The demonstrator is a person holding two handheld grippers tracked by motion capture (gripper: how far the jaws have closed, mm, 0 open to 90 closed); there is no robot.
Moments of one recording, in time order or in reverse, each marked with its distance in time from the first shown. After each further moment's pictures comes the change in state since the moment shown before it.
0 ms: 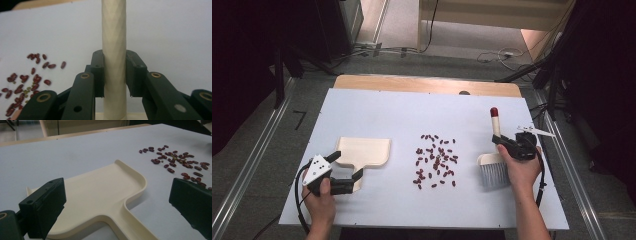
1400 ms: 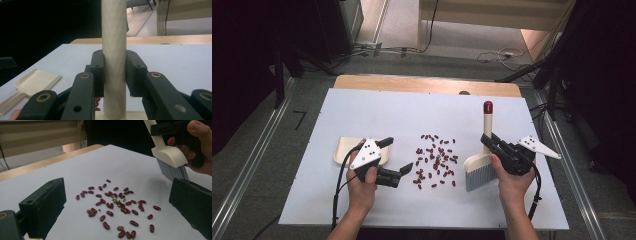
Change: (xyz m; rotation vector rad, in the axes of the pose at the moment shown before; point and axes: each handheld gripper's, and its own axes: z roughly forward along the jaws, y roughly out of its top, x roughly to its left) left arm -0.090 0.082 0.063 -0.062 -0.306 0.077; right arm 0.065 -0.016 -0.043 -0.309 0.219 -0.119
